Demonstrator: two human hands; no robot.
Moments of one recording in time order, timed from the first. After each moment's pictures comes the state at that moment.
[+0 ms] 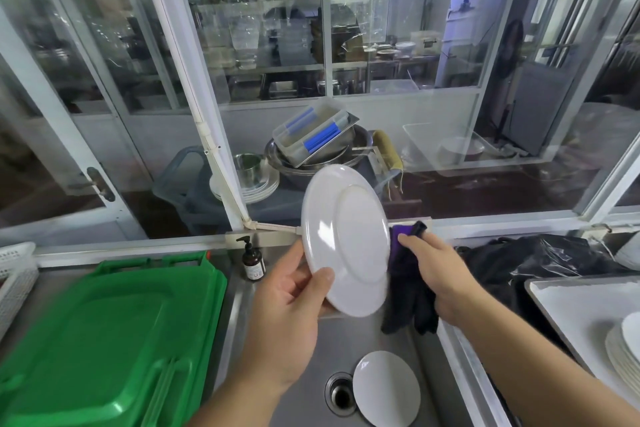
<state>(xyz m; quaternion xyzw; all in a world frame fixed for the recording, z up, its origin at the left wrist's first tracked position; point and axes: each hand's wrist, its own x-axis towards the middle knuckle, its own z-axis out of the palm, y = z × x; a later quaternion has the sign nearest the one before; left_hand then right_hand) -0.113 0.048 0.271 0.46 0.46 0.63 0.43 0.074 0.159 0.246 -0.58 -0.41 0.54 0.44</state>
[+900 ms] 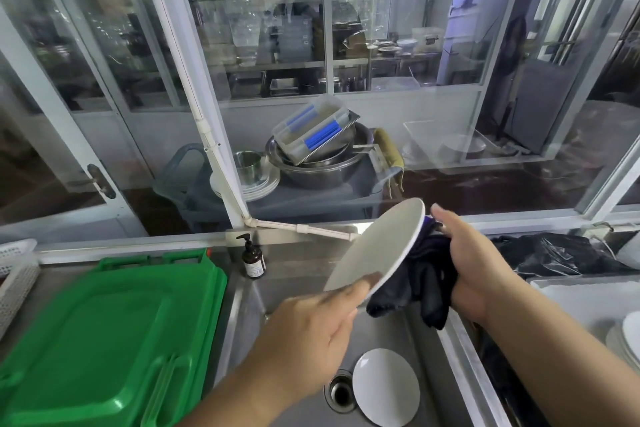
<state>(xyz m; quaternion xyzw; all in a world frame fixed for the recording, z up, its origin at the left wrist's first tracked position) -0.127 0.046 0.252 0.82 0.48 0.31 0.04 0.090 0.142 0.298 -0.52 -0.29 0.65 0.46</state>
